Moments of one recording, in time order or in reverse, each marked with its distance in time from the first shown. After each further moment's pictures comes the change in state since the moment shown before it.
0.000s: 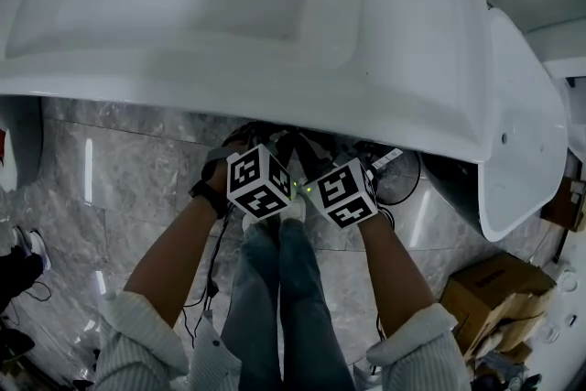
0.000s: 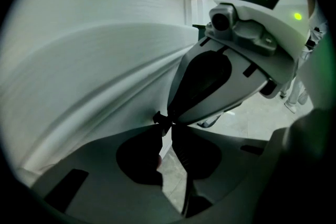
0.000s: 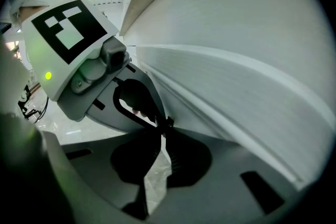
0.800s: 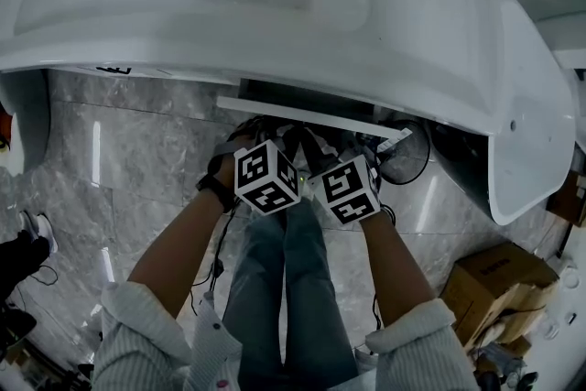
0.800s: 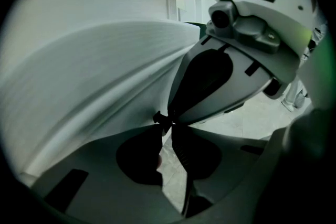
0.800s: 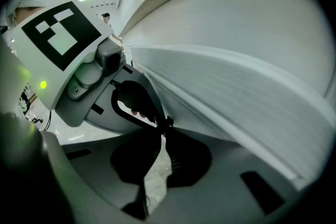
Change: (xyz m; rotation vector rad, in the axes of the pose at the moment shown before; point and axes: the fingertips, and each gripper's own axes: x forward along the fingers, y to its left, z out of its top) left arm -0.019 -0.034 -0.019 0.003 0.035 -0.009; right arm -0.015 0.038 -0.013 0.069 0.018 0.000
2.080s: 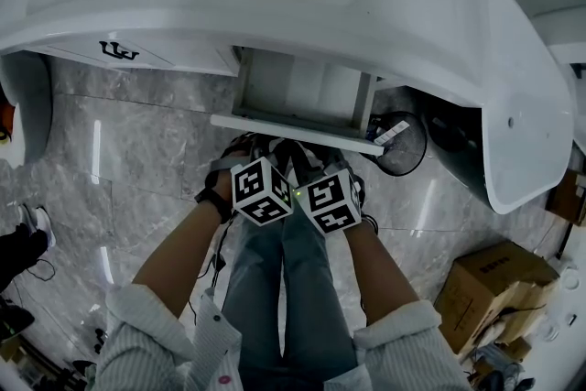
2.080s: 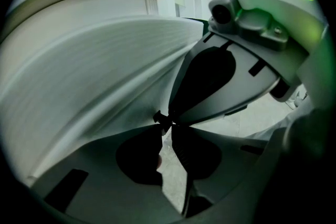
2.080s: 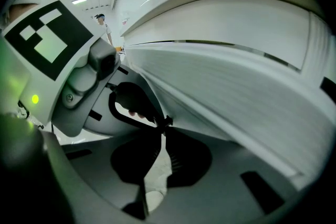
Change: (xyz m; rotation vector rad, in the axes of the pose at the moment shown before) left arm -0.019 -0.052 -0.031 0.002 0.043 0.039; right arm -0.018 0.053 -0.032 0.063 0.011 -0.007
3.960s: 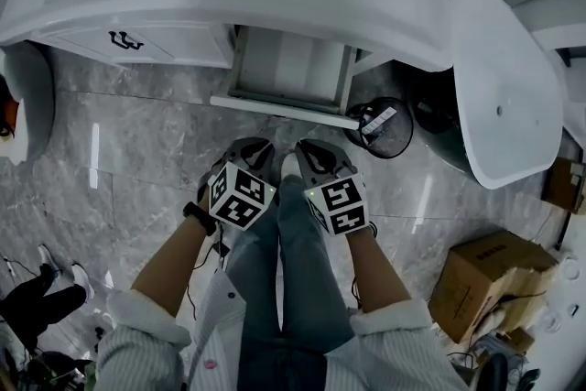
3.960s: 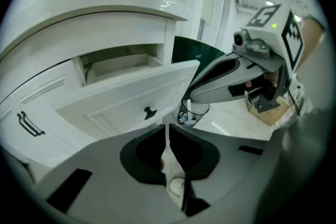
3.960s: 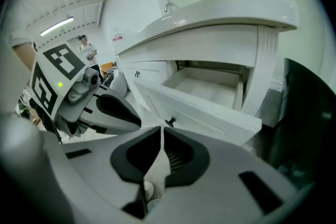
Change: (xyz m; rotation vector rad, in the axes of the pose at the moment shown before) left arm -0.070 -0.041 -0.009 -0.334 -0.058 -0.003; right arm -0.080 0.017 -0.012 0.198 -0.091 -0.014
